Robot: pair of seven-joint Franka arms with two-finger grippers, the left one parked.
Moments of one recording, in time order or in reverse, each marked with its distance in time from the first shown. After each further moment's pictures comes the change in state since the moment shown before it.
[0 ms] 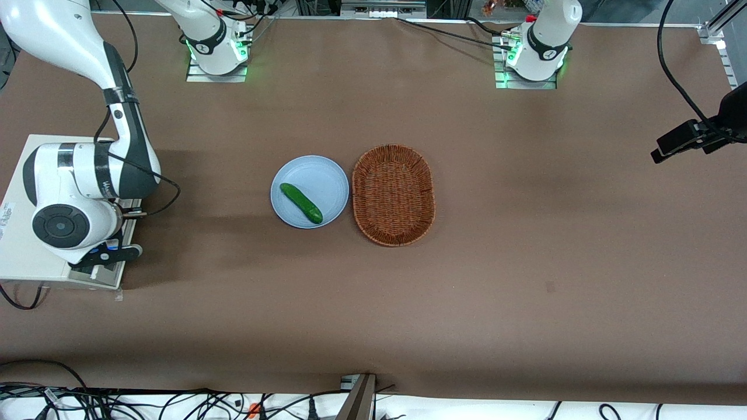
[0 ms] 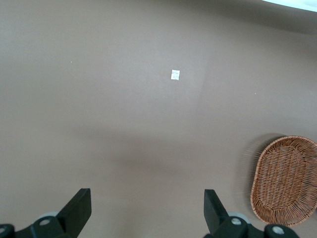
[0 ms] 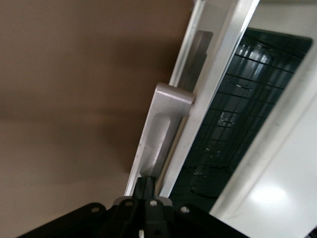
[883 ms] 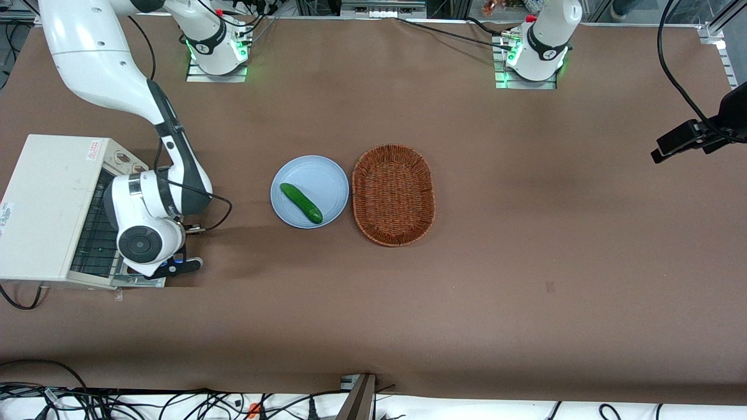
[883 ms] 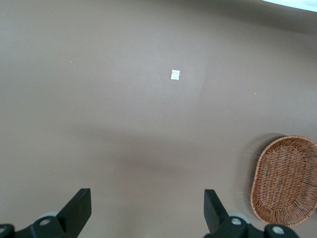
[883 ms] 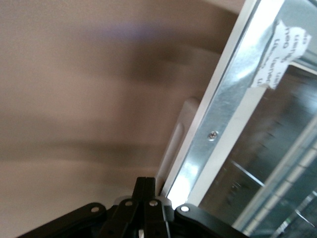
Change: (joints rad) arm 0.031 0.191 0.062 0.000 0.071 0.189 0.084
